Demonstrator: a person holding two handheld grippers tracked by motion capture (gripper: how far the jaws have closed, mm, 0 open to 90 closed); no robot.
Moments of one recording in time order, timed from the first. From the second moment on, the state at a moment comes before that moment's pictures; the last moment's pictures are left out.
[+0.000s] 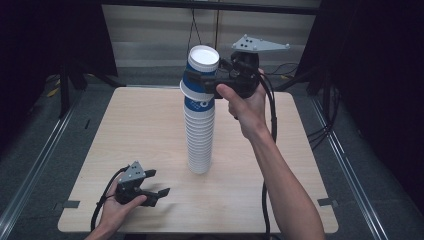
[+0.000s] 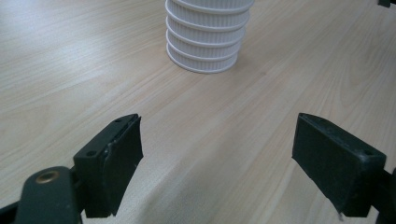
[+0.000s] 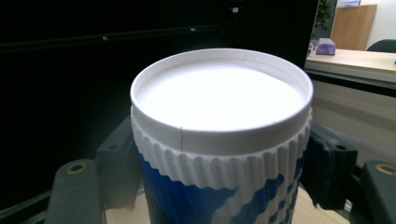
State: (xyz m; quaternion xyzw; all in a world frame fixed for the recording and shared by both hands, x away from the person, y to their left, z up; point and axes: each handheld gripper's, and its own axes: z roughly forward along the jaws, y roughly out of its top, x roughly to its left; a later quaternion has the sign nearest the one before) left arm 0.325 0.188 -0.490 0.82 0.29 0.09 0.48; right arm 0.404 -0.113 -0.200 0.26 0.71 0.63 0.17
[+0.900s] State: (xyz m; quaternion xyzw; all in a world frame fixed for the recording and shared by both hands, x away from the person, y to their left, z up) left arm 0.325 0.190 -0.490 0.82 0.30 0.08 0.49; right arm 0.397 -0.143 -0.178 0.27 0.67 0.67 0.17
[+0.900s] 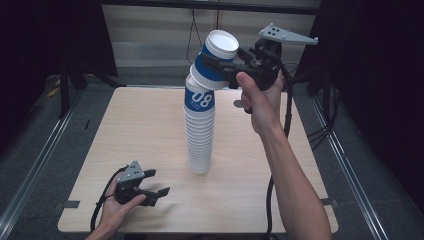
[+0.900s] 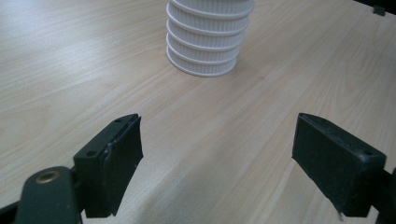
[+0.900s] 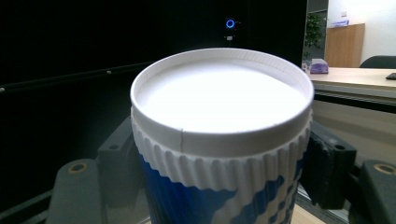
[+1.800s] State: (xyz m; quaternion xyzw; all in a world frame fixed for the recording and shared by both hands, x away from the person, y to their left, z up) left arm 0.326 0.188 -0.489 0.81 0.29 0.07 0.50; right arm 0.374 -0.189 -0.201 0.30 0.66 0.66 0.20
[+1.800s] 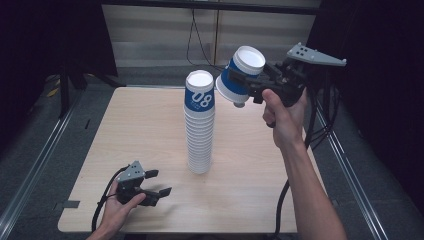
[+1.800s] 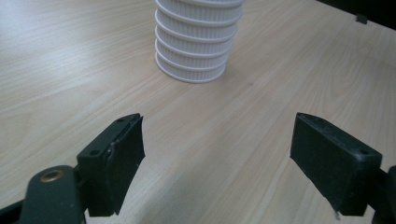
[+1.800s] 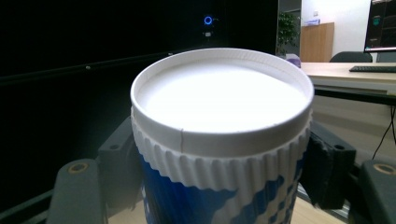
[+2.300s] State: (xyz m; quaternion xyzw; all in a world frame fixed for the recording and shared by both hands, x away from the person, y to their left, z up) left arm 0.325 0.191 -0.481 0.80 0.30 0.07 0.52; right arm 0.355 -0.209 -0.240 0.32 0.68 0.62 0.20
